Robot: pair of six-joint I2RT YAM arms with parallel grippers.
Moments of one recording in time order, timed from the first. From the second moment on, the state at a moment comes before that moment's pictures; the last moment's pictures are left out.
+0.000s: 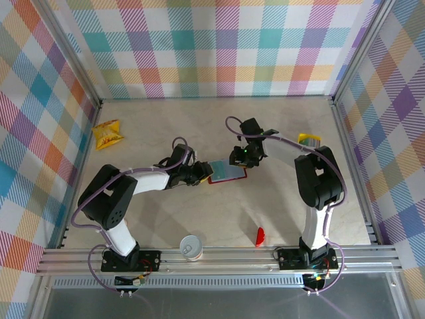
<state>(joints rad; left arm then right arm) -0.53 1.72 0.81 0.10 0.38 -1.02 0.48 1.92 1.33 -0.62 -0.29 0.45</state>
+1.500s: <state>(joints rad) -0.53 1.78 0.81 0.14 0.40 -1.02 0.50 2.01 1.38 -0.58 -0.41 0.47</state>
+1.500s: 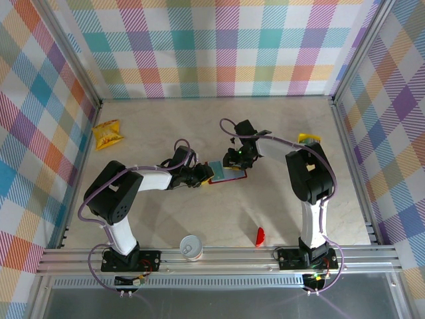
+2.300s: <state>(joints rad) -0.53 1.78 0.81 0.14 0.40 -1.02 0.51 1.95 1.37 -0.59 -0.35 0.49</state>
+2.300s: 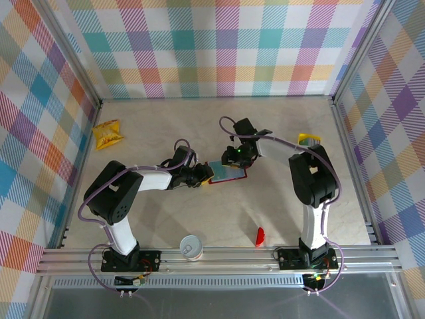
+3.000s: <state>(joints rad) -0.53 1.78 0.81 0.14 0.40 -1.02 0.50 1.98 1.38 -0.69 -0.23 0.39</state>
